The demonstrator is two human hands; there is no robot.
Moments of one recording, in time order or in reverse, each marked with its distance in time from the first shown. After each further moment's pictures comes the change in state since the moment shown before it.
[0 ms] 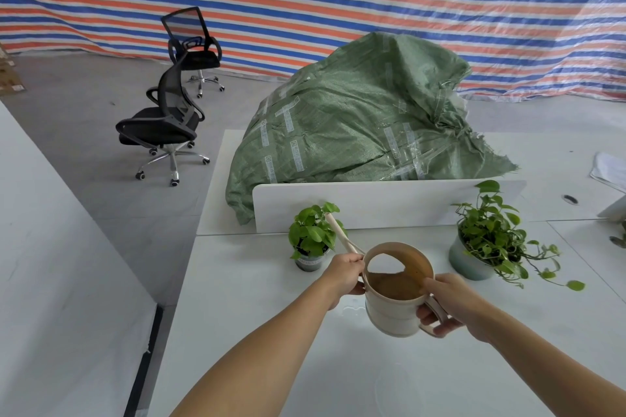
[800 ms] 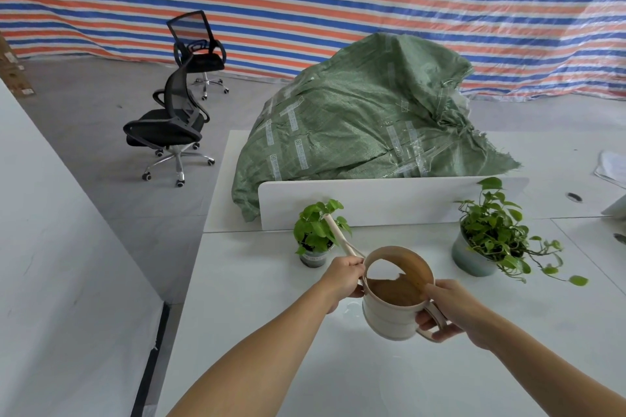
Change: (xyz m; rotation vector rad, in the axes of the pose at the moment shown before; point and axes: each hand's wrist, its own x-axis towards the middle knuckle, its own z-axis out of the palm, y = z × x) left_hand -0.019 -0.011 -0.004 0.020 0.019 0.012; right_hand -0.004 0.019 0.011 0.015 -0.022 -0.011
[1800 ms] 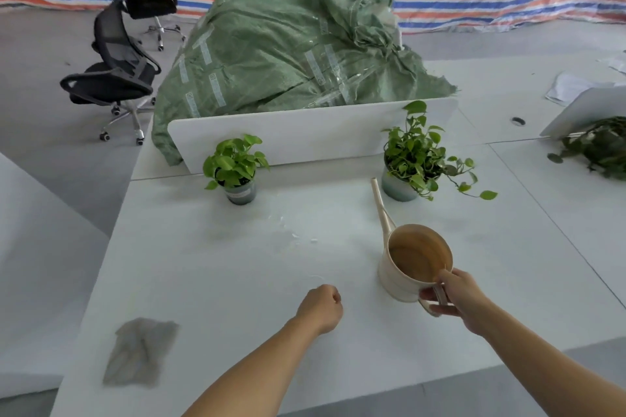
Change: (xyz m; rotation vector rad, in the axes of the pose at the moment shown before) left_hand -0.043 -0.122 0.189 0.791 -0.020 -0.169; right_hand 0.018 0.224 -0.132 0.336 0.206 0.181
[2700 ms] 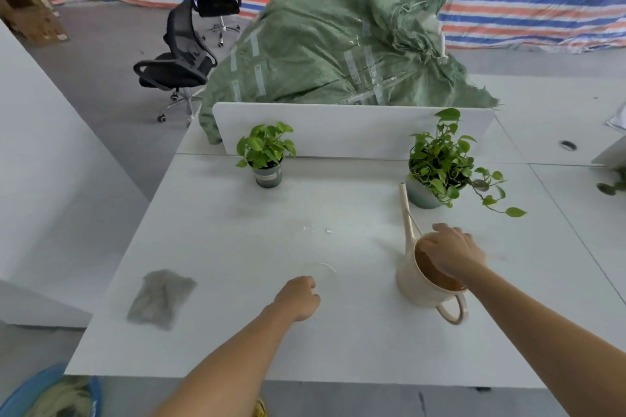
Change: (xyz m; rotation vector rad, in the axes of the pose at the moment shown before) left_hand -0.026 -0.029 0.006 0.067 0.109 -0.144; right_hand 0.005 -0.067 0.007 -1.027 0.127 -0.437
